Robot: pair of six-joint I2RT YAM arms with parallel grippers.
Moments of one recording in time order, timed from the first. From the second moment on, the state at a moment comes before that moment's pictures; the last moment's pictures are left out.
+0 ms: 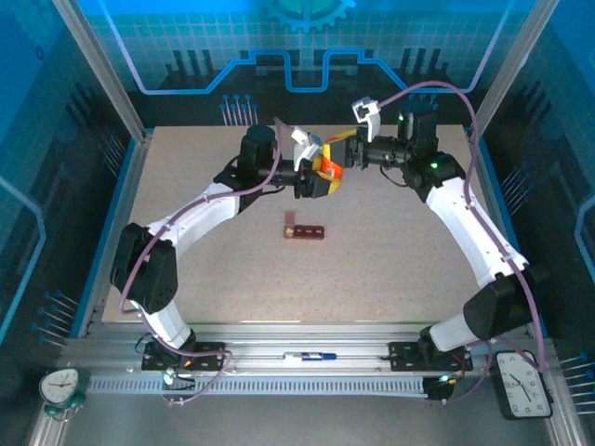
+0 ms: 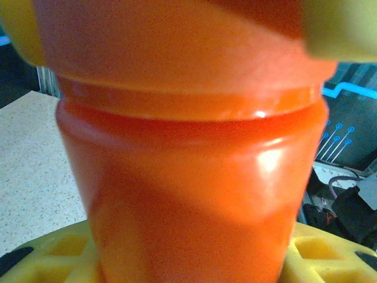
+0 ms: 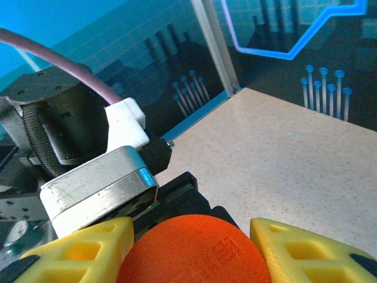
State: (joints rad) left arm -0.47 1.72 1.37 0.10 0.92 -0.03; right arm 0.32 1.46 1.47 -0.32 -0.72 0.17
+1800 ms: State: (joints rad) left arm -0.45 1.60 1.03 0.41 0.25 -0.07; right arm 0.30 1.55 0.65 0.46 -0.03 0.21
